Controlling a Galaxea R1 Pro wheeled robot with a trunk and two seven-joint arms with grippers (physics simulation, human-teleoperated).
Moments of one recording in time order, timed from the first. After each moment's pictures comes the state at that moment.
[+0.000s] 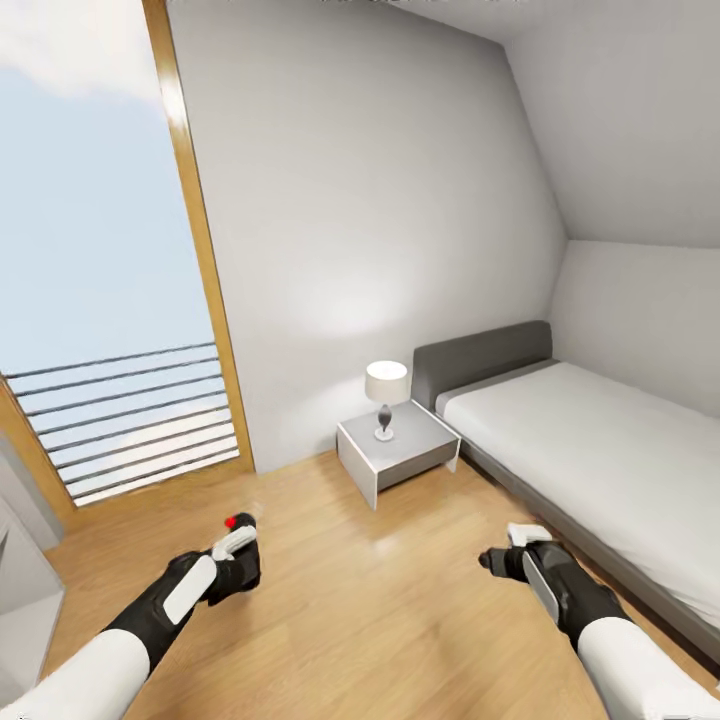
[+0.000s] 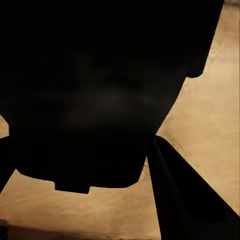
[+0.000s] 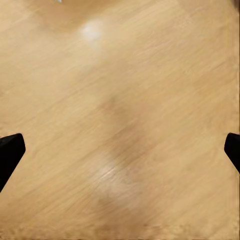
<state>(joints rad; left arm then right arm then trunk) -0.64 0.12 -0.25 -0.55 0.88 0.50 0.18 -0.67 -0.12 -0.05 -0.56 -0.04 0.56 0.05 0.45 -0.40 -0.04</state>
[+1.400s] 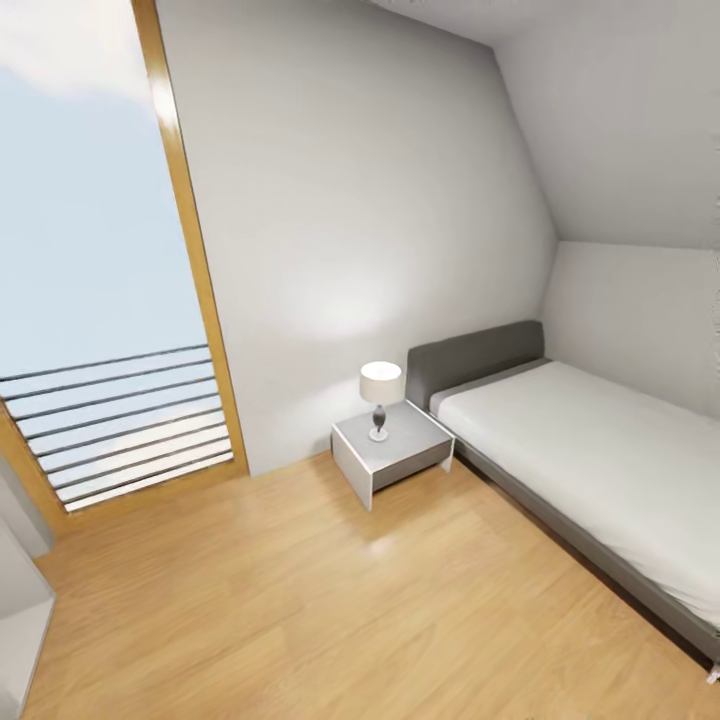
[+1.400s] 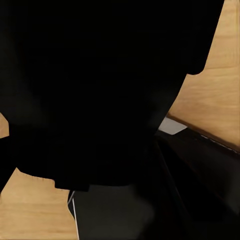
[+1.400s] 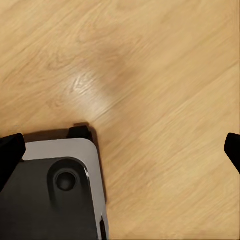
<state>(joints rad) -0.26 0.00 -0.25 0.00 0.67 -0.04 0.18 -0.35 -0.17 -0.04 0.03 -0.04 -0.01 0.04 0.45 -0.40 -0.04</state>
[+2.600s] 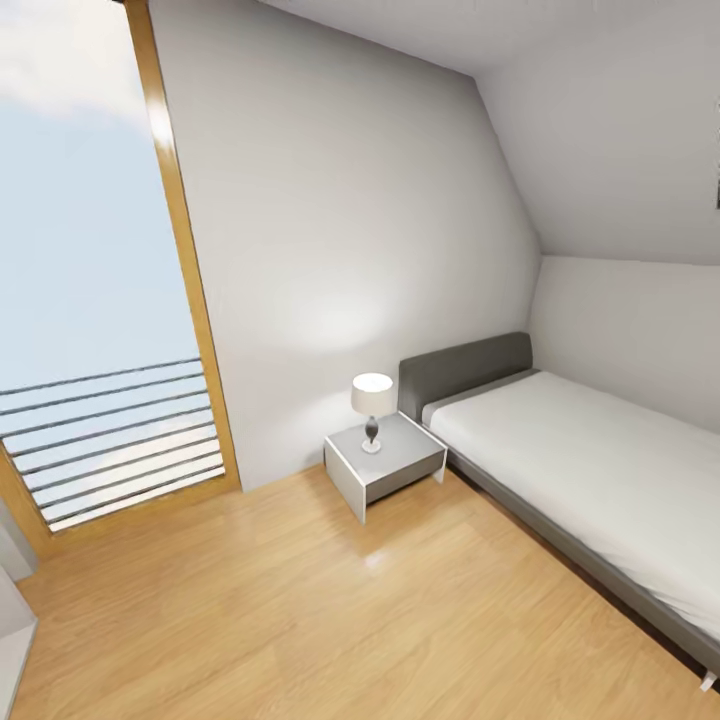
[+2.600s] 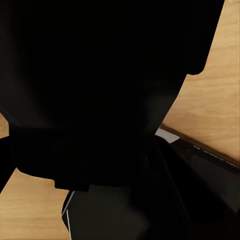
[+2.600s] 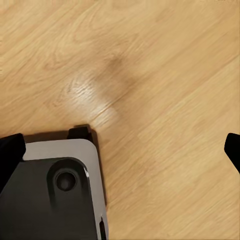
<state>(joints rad) -0.26 -0.01 -0.25 0.00 0.67 -0.04 0.18 -0.32 -0.17 -0.04 0.03 -0.04 -0.01 0.03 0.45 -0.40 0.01</state>
